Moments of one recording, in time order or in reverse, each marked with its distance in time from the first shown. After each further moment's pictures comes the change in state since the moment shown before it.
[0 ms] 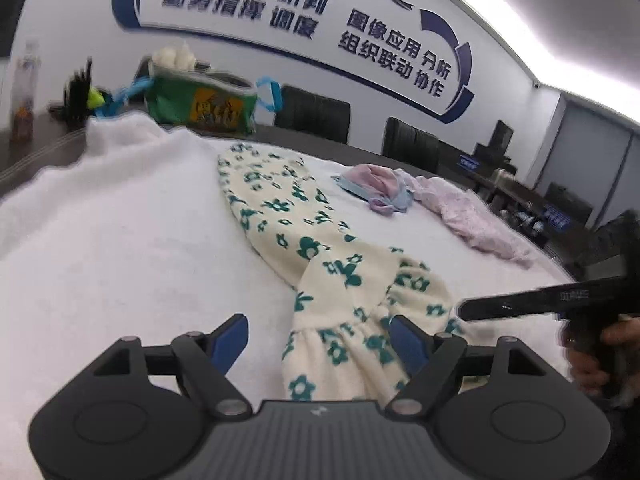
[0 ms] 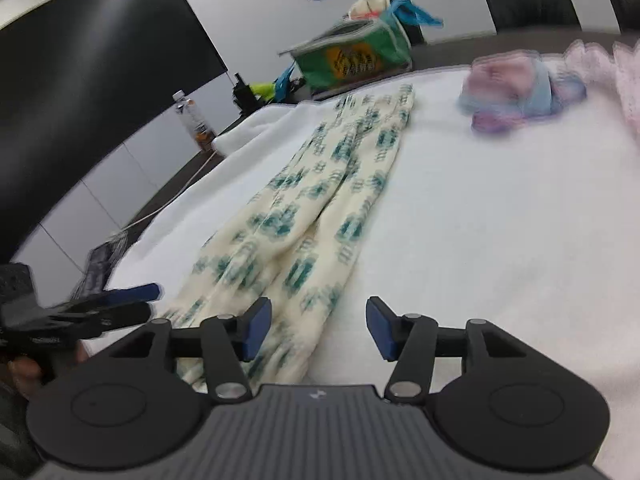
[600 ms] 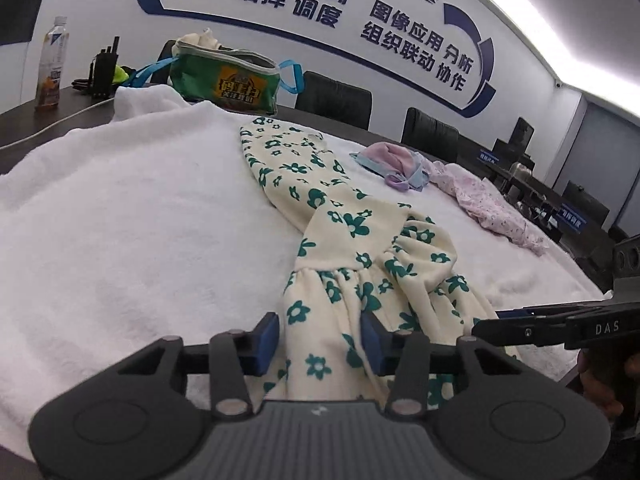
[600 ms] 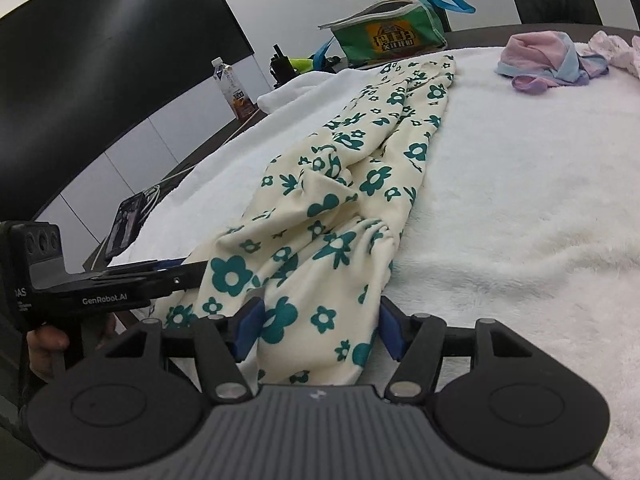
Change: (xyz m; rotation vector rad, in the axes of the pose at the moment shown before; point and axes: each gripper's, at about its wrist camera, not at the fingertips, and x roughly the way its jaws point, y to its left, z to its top) left arm -0.006 0.004 -0.029 -0.065 0.030 0.030; right arm -0.007 0.044 -0.058 -0.064 0.021 0.015
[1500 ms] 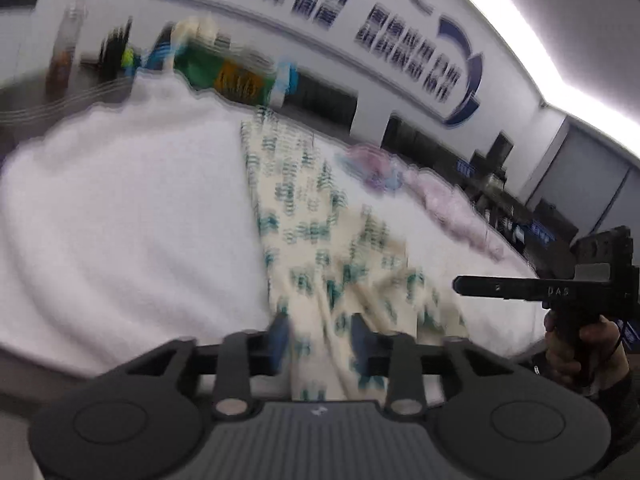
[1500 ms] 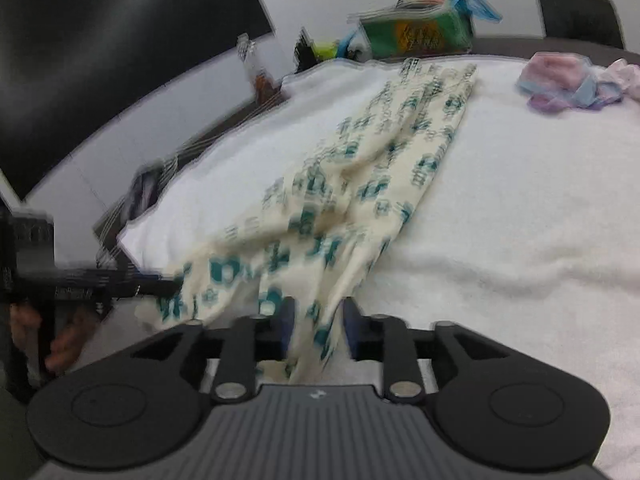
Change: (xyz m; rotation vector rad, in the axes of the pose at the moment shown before) left arm -0.066 0.020 -0.007 -0.048 -0.014 -0.087; right arm -0.027 0.013 0.012 -0.076 -0.006 0.006
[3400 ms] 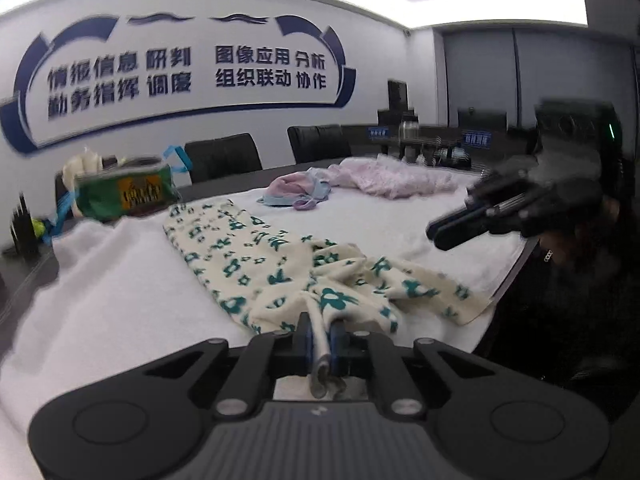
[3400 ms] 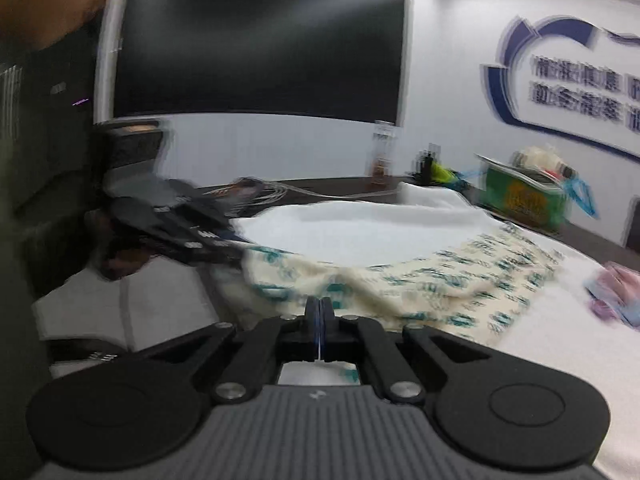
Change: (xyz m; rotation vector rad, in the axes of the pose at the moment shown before) left arm 0.004 -0.023 -0.005 0.608 -0.062 -0.071; right arm -0.026 0.061 -0.022 -0.528 -0.197 0.093
